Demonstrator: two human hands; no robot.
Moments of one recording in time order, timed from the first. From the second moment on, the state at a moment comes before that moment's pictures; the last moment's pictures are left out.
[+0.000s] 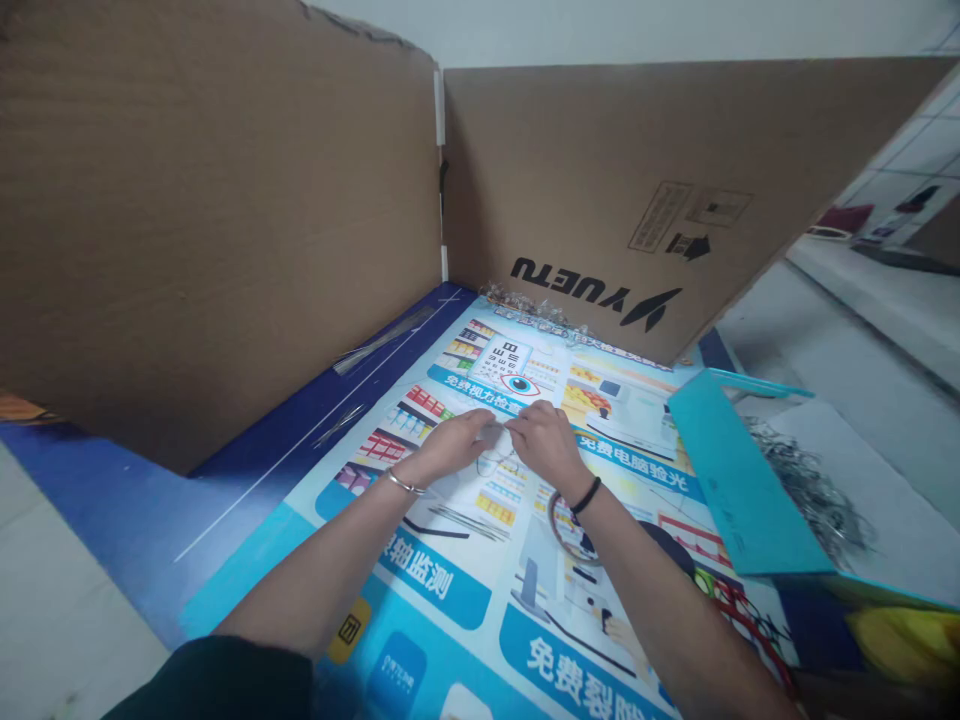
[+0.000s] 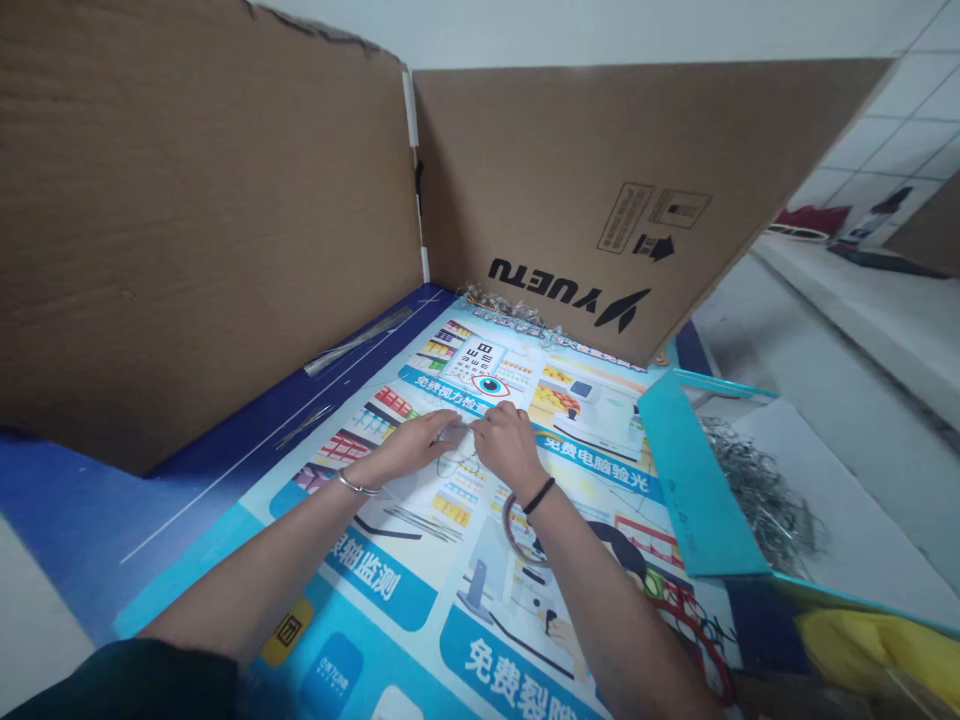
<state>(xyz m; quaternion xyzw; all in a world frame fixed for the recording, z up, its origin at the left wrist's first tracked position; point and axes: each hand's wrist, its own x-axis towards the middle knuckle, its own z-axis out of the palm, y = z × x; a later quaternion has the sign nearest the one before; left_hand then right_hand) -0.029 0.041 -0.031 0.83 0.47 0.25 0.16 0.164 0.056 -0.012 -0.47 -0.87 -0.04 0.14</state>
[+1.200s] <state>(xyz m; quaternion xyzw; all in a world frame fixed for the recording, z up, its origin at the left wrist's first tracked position) -0.021 0.040 -0.031 0.88 0.44 0.14 0.06 0.165 0.062 -0.021 -0.43 -0.89 0.02 0.12</state>
